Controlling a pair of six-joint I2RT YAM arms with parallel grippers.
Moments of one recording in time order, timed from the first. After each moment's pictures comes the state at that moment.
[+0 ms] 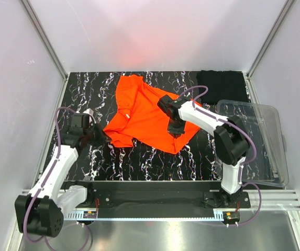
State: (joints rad) left arm -0.12 0.99 0.73 -0.61 0.25 -0.63; right arm 0.66 1.93 1.52 -1.05 0.25 0.93
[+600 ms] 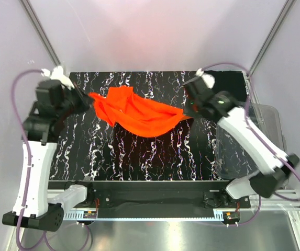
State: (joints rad) left arm -0.12 1.03 1.46 -0.90 0.12 -0.50; right arm 0.66 1.45 1.62 -1.07 0.37 0.76
